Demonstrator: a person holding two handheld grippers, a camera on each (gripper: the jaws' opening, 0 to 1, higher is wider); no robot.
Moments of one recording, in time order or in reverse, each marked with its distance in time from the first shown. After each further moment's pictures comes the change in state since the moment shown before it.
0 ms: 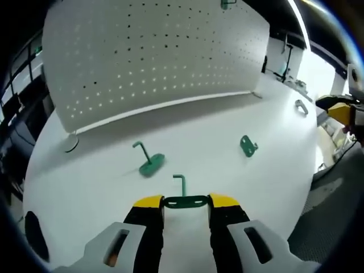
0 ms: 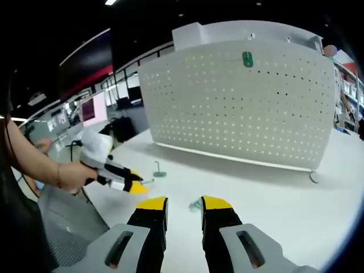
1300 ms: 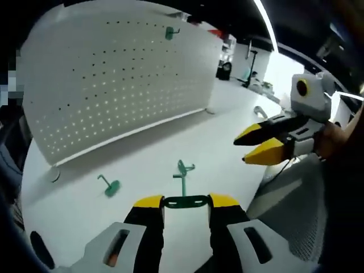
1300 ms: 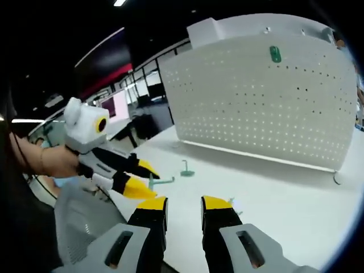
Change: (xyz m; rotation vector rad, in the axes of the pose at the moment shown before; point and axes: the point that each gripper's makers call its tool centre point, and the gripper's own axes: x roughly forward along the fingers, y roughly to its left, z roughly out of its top) left arm -0.070 -0.085 0.033 0.102 -0.063 -0.228; right arm 0.013 0.048 -0.001 0.029 0.040 0.186
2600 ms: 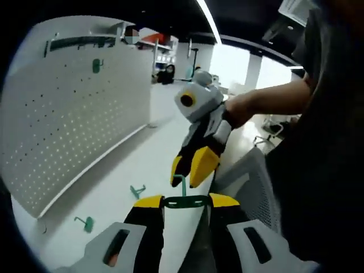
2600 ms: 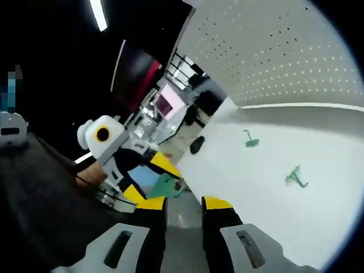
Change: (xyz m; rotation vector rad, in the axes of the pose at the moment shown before) left arm -0.043 -0.077 0.042 0.281 -0.028 -0.351; right arm -0.022 0.047 0.019 0.456 0.166 0.668
